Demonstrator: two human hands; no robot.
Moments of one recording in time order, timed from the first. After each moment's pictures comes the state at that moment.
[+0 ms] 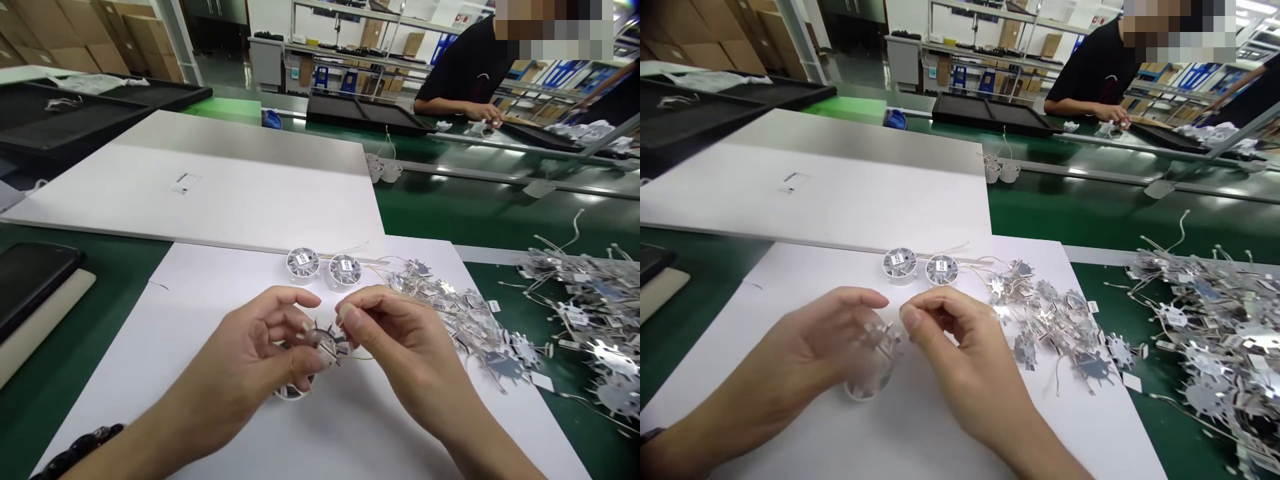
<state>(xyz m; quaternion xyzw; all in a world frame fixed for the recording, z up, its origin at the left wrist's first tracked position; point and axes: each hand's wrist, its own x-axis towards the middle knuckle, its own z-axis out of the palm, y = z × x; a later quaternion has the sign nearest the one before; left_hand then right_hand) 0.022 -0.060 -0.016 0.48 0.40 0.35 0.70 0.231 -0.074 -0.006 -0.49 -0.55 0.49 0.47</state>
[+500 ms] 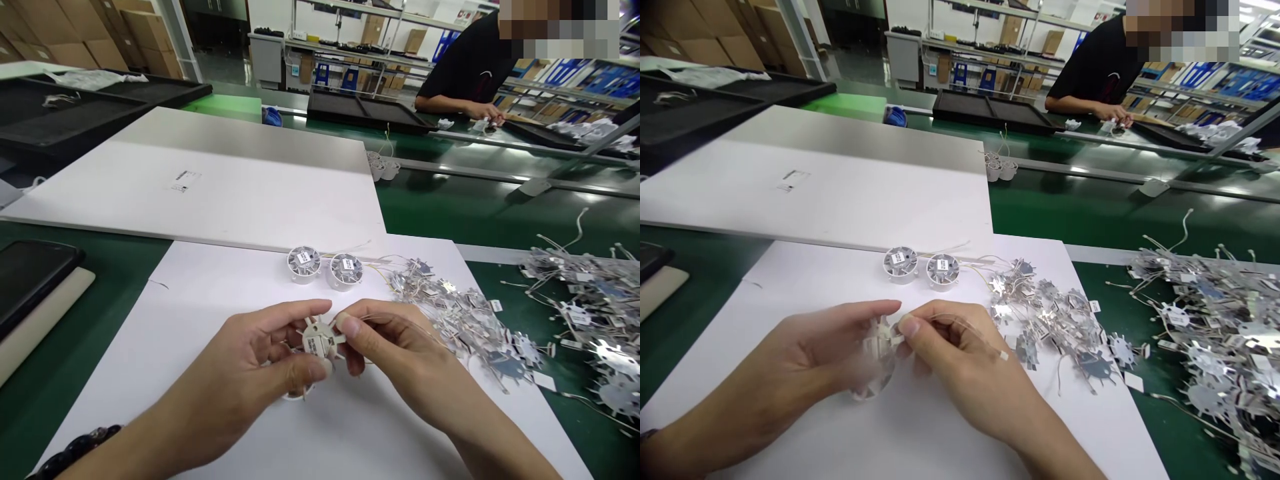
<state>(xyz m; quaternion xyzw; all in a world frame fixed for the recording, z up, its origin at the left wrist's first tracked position) 0.015 -0.064 -0.013 0.52 0.42 0.27 0.69 0.242 -0.072 -0.005 -0.49 -0.54 0.60 0.33</state>
